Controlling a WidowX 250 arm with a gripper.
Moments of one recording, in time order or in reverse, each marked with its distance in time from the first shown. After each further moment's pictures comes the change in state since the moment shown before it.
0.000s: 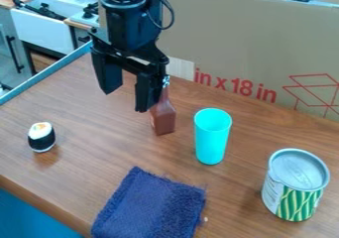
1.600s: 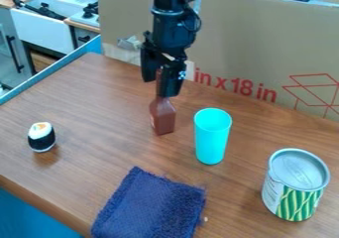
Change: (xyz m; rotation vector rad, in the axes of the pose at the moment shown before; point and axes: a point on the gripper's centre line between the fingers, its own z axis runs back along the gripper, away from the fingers) arm 0.092 0.028 -0.055 -0.060 0.139 -0.380
